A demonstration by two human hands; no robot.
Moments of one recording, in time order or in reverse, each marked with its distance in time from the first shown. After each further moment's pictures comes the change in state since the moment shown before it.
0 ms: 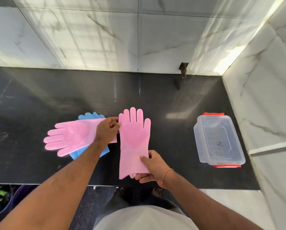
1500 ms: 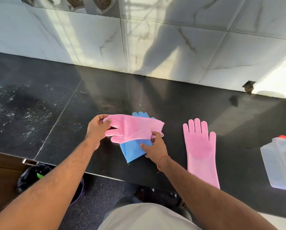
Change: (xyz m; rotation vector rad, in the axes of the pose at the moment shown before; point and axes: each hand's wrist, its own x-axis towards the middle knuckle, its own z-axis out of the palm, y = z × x) left_hand 0.017 -0.115 -0.295 -0.389 0.202 -0.230; right_hand 0.122 -0.056 0.259 -0.451 0.309 -0.414
